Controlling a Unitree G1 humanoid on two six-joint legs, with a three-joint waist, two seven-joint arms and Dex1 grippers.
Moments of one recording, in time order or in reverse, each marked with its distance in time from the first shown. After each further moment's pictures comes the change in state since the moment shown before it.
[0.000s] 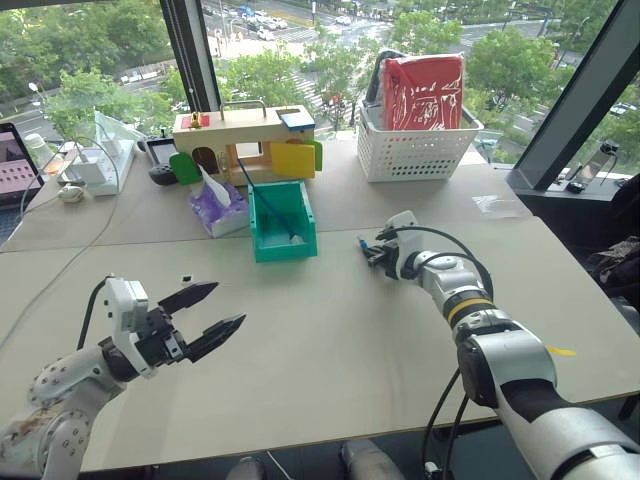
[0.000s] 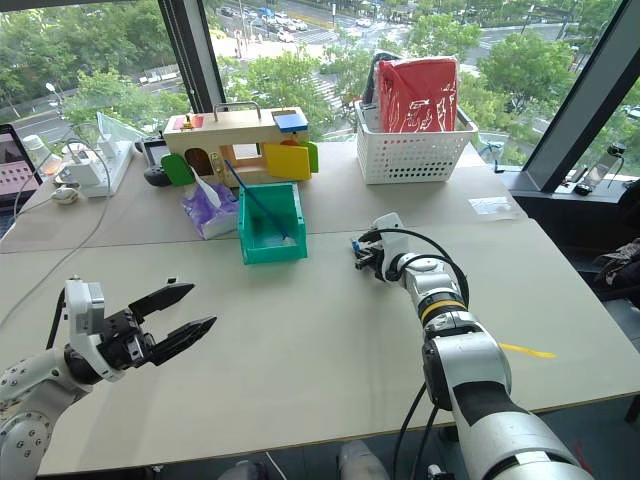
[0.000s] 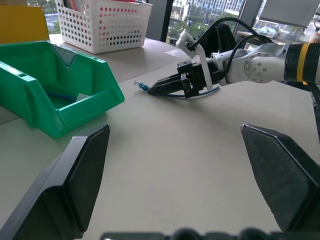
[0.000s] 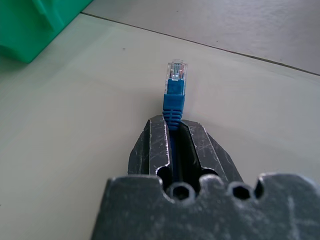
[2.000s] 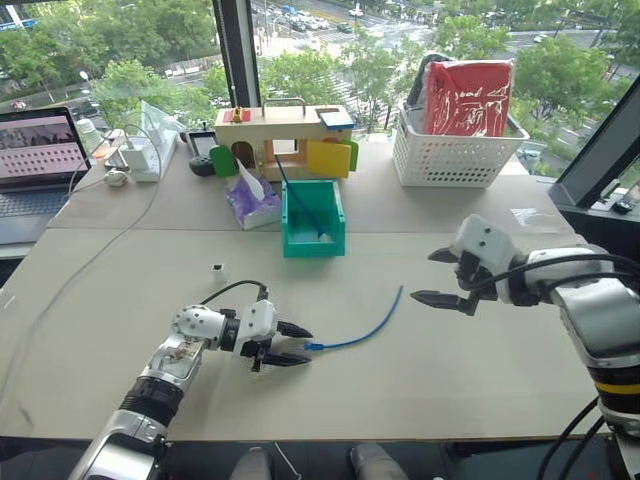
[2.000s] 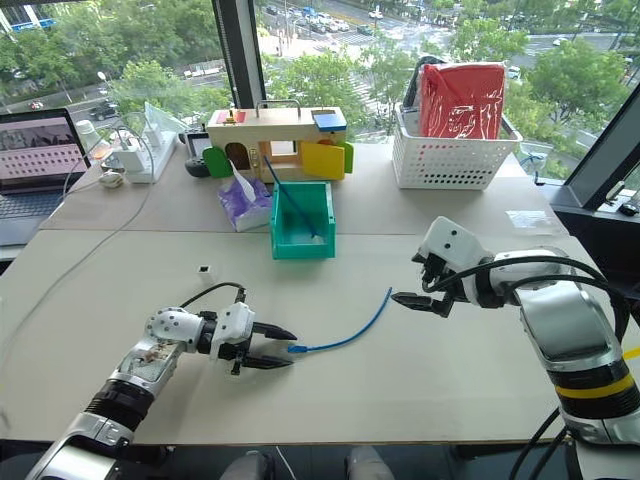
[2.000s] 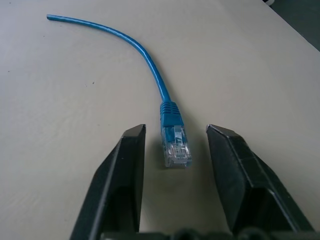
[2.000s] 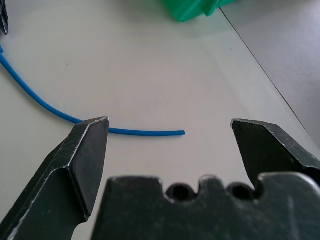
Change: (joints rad) left arm -0.525 -0.126 -0.602 0.762 0.561 -0.589 -0.470; right arm 0.493 -0.578 -0.002 -1.519 0.159 0.795 0.288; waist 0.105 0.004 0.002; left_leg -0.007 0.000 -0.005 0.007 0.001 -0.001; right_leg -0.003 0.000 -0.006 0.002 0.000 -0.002
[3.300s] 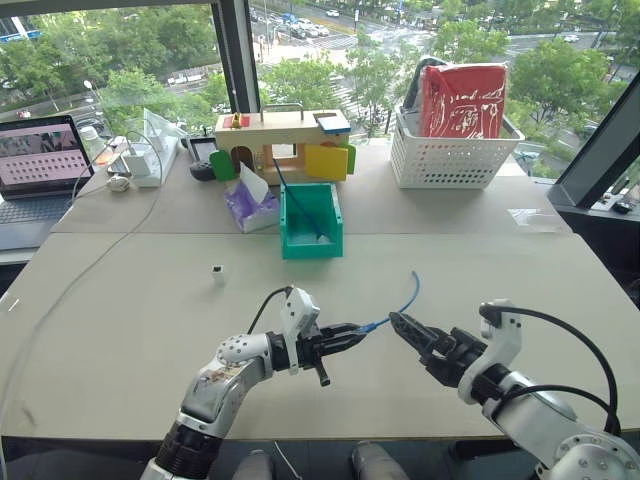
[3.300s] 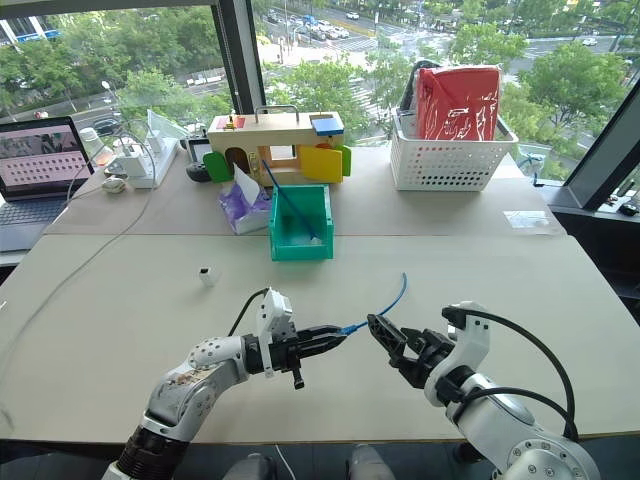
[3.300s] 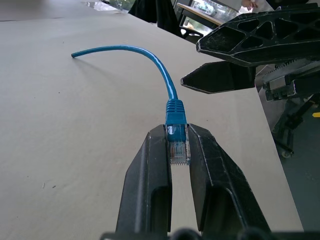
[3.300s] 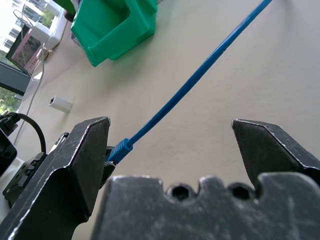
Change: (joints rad) left arm 0.222 -0.285 0.014 -0.545 -0.201 0.667 0.544; right arm 0.395 1.010 -0.731 -0.448 0.914 0.739 -1.168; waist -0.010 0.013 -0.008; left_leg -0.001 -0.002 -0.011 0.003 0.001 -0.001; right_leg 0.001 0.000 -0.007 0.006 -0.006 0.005
